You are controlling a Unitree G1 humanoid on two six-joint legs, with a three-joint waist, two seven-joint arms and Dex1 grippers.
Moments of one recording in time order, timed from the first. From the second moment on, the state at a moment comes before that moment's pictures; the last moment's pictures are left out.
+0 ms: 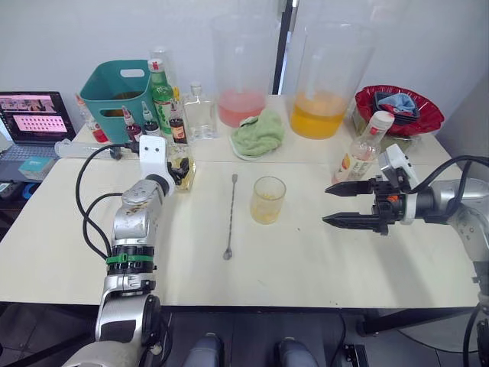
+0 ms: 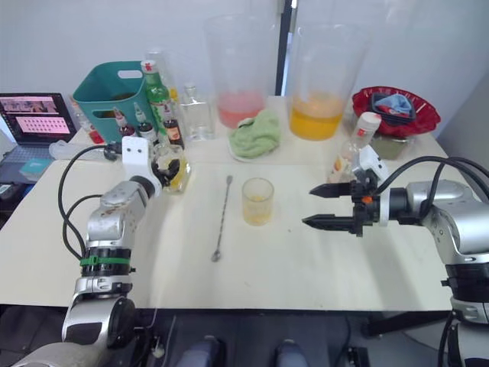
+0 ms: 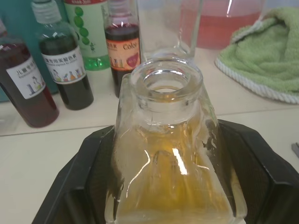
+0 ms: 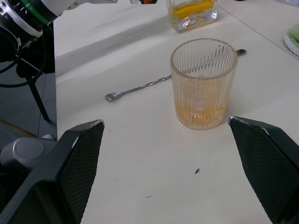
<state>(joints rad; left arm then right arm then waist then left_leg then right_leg) -0.74 0.27 0.23 0.28 -0.07 0.49 -0.21 -0.58 -0.95 -0.05 -0.03 0.61 0.69 1.30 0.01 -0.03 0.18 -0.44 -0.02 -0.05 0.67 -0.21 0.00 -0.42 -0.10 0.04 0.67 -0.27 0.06</state>
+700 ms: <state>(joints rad) -0.90 0.44 0.26 0.00 -0.25 0.49 -0.31 -0.63 -0.93 -0.05 0.01 0.61 0.69 1.31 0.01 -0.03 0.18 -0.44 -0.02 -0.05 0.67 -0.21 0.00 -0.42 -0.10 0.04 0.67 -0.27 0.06</state>
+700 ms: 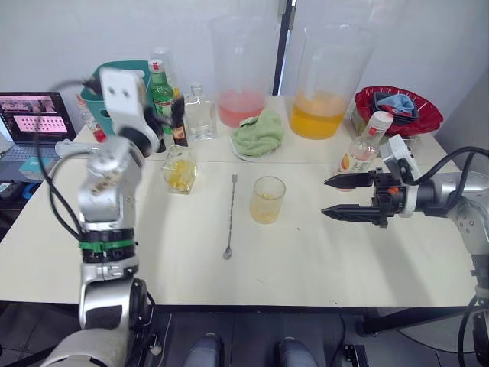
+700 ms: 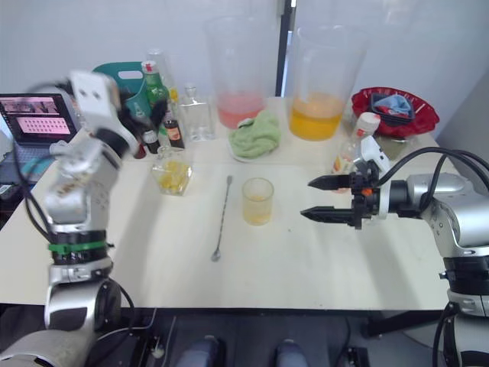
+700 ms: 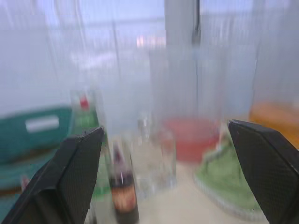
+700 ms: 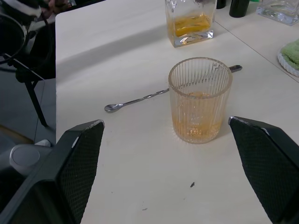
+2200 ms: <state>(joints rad) 0.16 0.67 0.59 -0.10 -0.57 0.18 -1.00 -0.07 -0.73 -0.47 0.35 0.51 0.06 1.08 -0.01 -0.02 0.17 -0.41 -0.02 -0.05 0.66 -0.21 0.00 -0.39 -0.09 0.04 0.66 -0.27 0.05</state>
